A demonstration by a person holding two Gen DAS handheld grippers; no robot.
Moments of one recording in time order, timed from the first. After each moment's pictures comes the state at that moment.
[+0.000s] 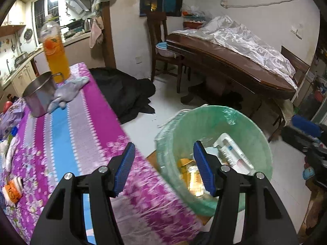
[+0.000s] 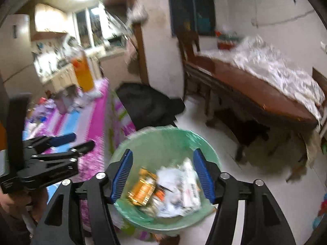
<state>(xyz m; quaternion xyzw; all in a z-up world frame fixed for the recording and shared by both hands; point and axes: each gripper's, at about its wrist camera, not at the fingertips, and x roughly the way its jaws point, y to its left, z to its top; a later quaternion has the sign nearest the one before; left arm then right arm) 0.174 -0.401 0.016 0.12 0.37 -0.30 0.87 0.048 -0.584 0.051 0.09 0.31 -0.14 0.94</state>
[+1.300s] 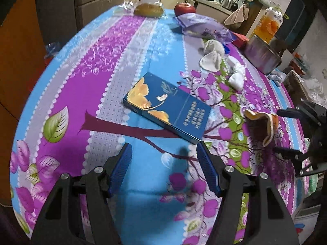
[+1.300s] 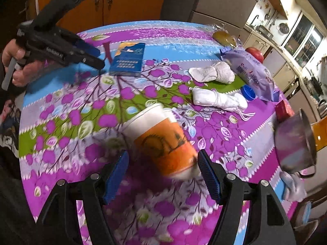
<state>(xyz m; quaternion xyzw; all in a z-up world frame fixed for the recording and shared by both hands) 0.254 0.117 -0.042 -0.10 0.49 -0.04 0.86 0.310 -0.116 -0.025 -0.32 0.40 0.41 0.76</state>
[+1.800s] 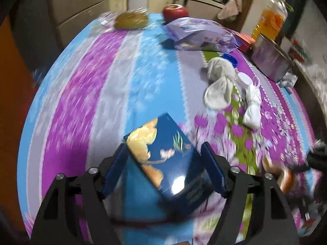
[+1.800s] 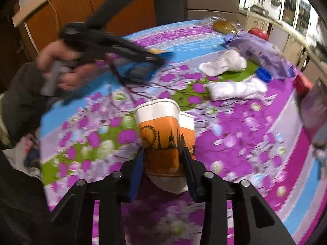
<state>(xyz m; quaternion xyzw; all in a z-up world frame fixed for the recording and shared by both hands) 0.355 0.095 -0.039 -0.02 0.49 -0.05 0.87 0.313 -0.113 -0.038 -0.19 0.45 0.45 0.75</state>
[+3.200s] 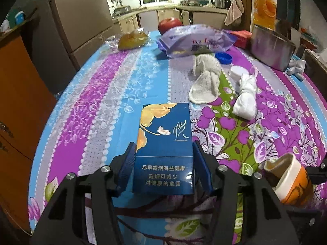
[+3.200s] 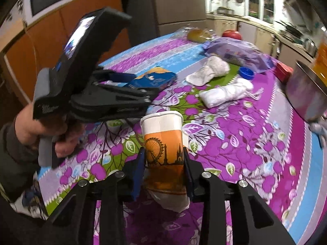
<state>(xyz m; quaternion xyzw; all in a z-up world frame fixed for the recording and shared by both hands) 0.312 0.041 -0.039 0.05 0.42 0.03 0.90 0.299 -0.101 -0.038 -0.11 0.41 0.35 0.83</state>
